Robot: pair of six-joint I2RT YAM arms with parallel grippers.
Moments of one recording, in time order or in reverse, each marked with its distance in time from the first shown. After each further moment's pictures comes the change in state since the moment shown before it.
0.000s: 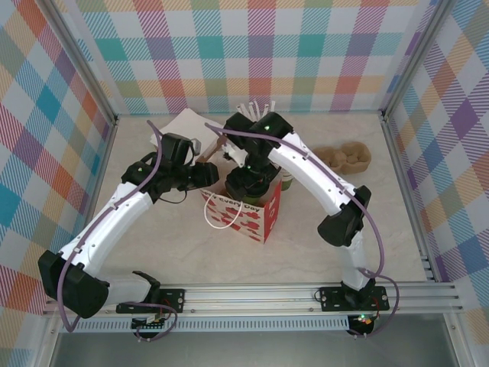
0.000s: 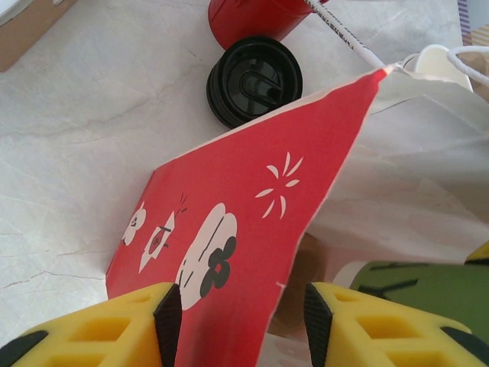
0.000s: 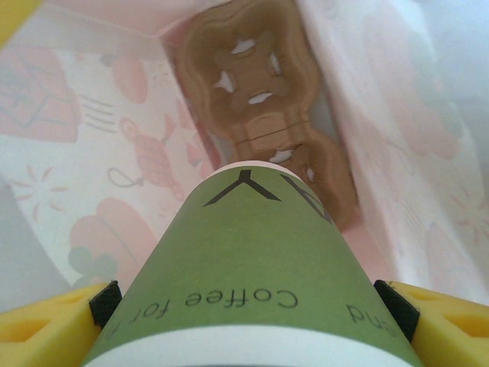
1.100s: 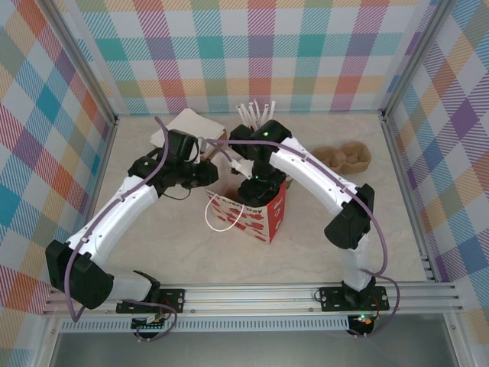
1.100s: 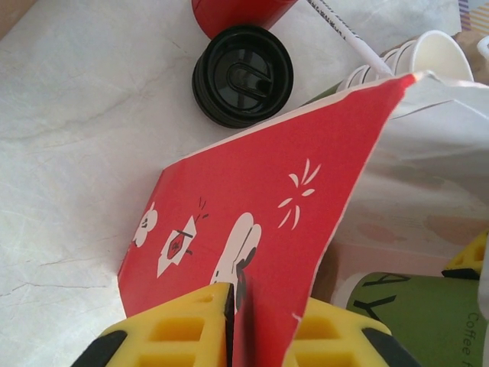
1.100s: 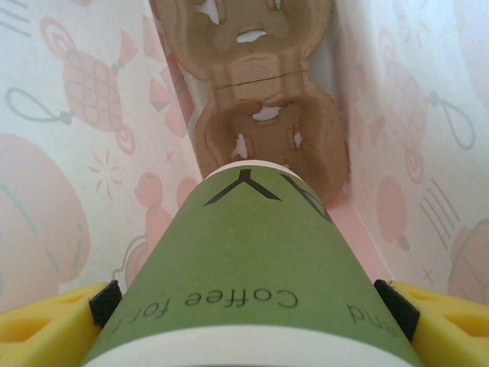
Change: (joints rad) left arm 0.000 0.069 0.039 0.004 0.043 0.028; right arm -0.006 -0.065 -0.220 0.000 0.042 -0.163
